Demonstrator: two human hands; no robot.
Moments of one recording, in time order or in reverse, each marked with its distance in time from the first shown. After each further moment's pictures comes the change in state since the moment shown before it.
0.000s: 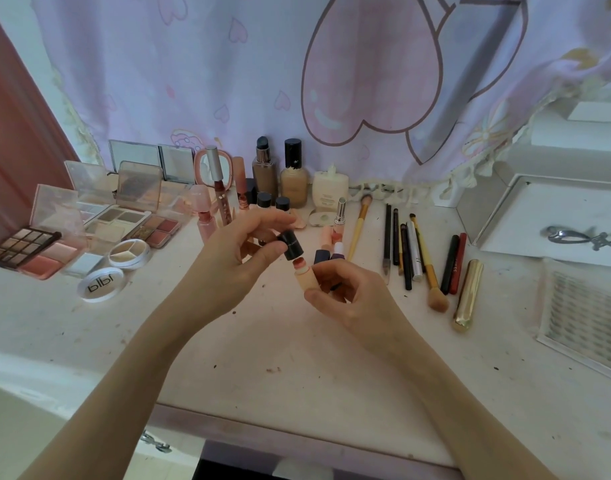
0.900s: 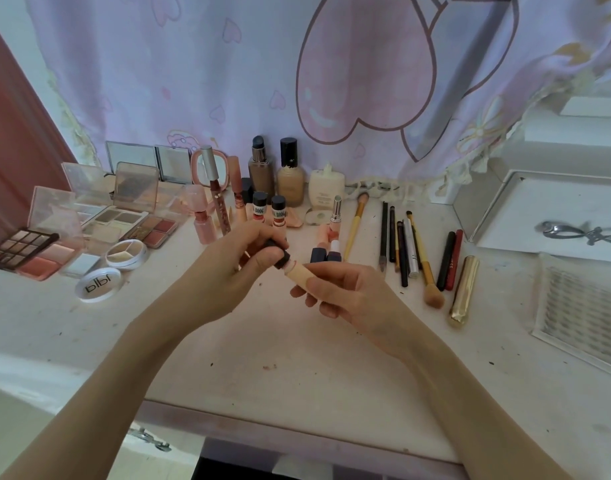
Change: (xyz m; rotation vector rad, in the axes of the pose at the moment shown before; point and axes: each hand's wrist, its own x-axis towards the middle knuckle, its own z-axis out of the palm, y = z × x) left_hand -0.005 -0.001 -0.003 0.087 -0.147 0.011; right_hand 0.002 -0.001 -0.010 0.443 -0.183 0.186
